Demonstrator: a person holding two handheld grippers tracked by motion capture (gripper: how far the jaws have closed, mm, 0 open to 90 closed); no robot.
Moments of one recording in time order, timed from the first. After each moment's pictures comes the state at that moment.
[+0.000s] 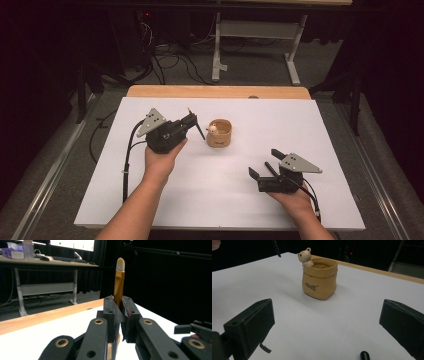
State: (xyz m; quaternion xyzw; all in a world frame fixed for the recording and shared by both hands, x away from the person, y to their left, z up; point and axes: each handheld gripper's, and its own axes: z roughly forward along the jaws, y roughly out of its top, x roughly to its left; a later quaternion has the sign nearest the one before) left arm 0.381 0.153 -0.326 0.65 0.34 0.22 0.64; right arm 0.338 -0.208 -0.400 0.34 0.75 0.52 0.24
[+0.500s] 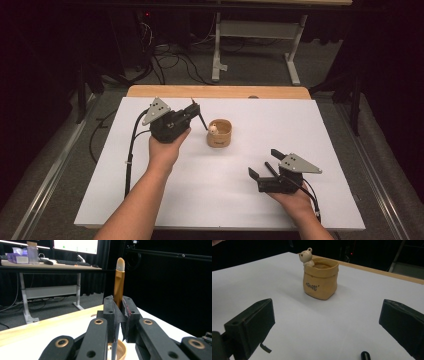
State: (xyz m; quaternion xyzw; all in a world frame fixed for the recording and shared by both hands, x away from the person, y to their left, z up) left arm 0.401 0.144 -0.312 0.65 0.35 0.23 0.64; right arm 0.337 -0.208 -0.400 0.33 0.75 0.52 0.24
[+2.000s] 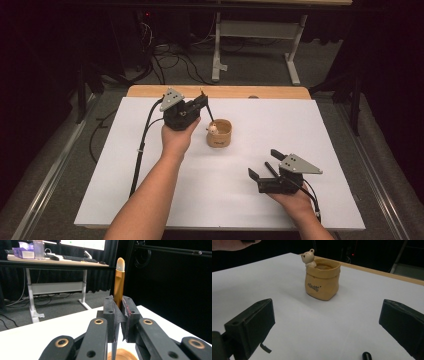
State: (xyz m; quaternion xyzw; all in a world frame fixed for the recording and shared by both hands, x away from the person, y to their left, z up) left arm 0.441 0.121 -0.320 0.65 0.37 0.24 0.62; right arm 0.336 -0.208 -0.399 0.33 0.75 0.52 0.24
